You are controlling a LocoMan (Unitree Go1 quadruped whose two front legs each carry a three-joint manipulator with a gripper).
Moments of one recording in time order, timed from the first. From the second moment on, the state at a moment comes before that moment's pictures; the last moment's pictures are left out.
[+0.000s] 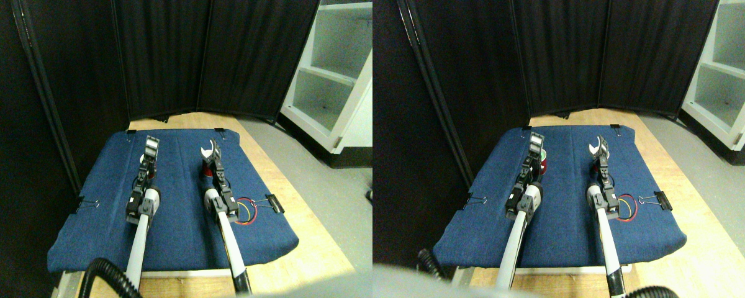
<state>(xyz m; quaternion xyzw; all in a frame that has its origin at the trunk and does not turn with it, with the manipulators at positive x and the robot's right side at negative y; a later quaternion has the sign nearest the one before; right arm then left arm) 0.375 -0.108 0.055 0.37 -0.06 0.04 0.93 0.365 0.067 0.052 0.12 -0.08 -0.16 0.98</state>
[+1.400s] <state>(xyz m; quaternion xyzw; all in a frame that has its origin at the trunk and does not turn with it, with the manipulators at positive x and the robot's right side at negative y) 0.387 -0.100 0.043 0.38 -0.03 0.02 0.93 0.378 0.074 0.029 0.10 -0.09 -0.21 0.97</state>
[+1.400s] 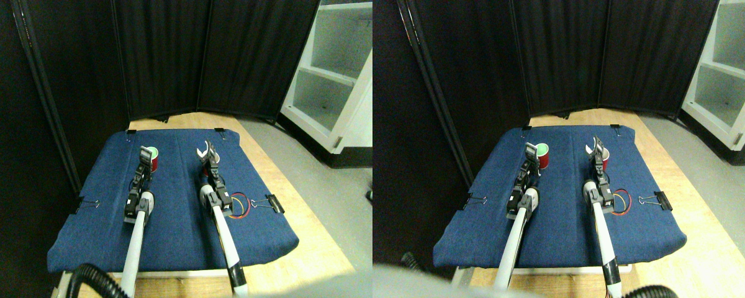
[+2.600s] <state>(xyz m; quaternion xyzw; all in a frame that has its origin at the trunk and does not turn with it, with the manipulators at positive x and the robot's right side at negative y) 0.372 -0.104 0.048 0.38 -0.03 0.03 0.93 0.364 0.062 0.047 0.12 -0.16 -0.21 0.96</state>
